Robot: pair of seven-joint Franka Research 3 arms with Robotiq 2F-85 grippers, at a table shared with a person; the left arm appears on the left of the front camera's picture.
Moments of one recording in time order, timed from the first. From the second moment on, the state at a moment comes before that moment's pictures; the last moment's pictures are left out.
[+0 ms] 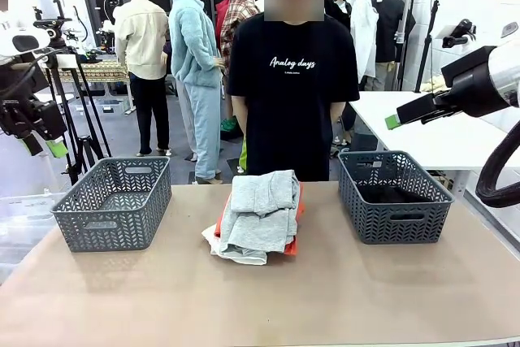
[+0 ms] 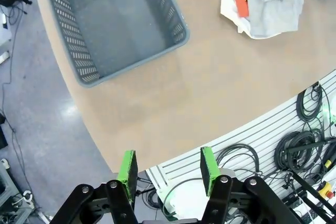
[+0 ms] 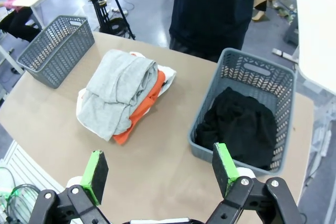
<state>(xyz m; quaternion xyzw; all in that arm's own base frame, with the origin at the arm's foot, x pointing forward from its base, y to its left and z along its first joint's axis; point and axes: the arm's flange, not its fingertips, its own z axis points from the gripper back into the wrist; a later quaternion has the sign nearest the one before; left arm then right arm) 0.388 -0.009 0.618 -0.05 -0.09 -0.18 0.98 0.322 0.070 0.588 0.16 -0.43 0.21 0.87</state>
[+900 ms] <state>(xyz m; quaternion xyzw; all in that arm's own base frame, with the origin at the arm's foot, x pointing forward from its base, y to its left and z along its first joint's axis) 0.388 -0.009 0.617 -0.05 -0.09 -0.18 0.98 0.511 0.229 0.570 0.20 -0.25 0.28 0.91</state>
